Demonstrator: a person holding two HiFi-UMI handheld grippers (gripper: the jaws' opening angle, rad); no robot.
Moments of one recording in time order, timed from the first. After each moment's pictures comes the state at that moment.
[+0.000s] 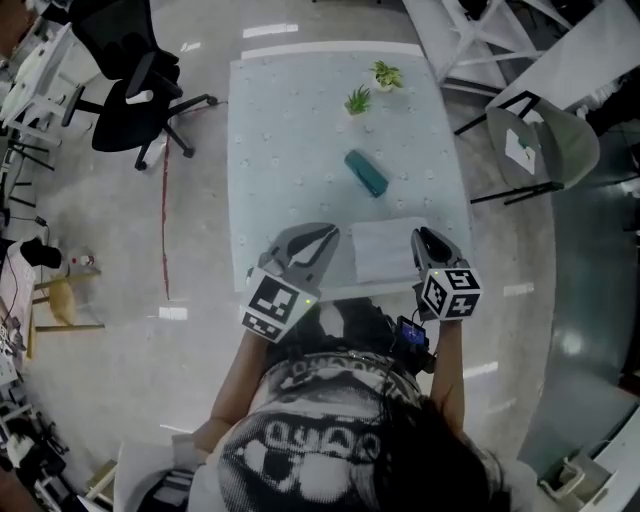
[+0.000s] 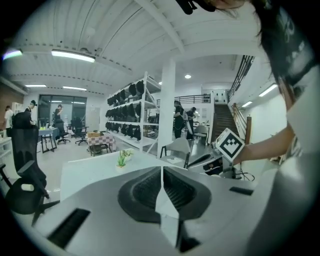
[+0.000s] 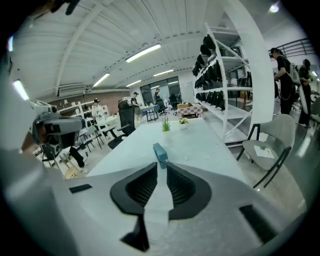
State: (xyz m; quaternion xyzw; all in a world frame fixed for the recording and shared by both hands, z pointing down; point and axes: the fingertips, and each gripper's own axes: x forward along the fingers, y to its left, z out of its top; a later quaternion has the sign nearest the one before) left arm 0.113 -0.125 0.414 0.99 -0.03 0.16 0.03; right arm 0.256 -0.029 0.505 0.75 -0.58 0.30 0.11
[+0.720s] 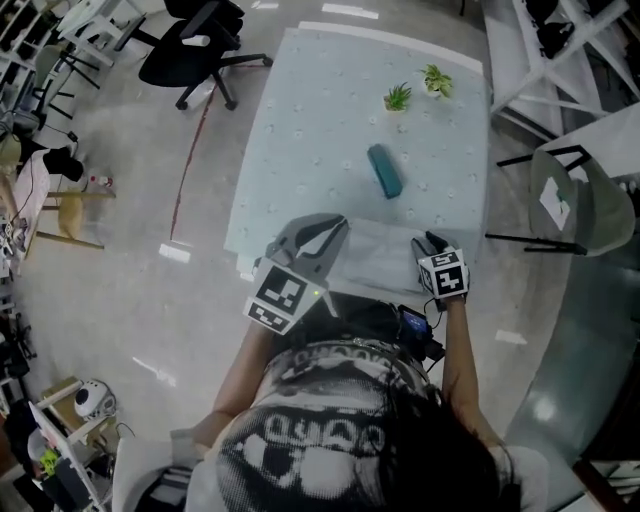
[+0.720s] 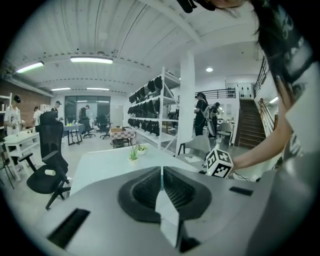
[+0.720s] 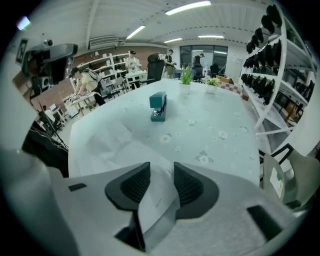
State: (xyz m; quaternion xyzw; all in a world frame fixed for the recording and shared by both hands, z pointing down) left arm 0.142 -0.112 0.431 0.97 -0.17 0.19 0.05; right arm 0.307 -0.029 0.647 0.57 -0.67 0.33 0.35
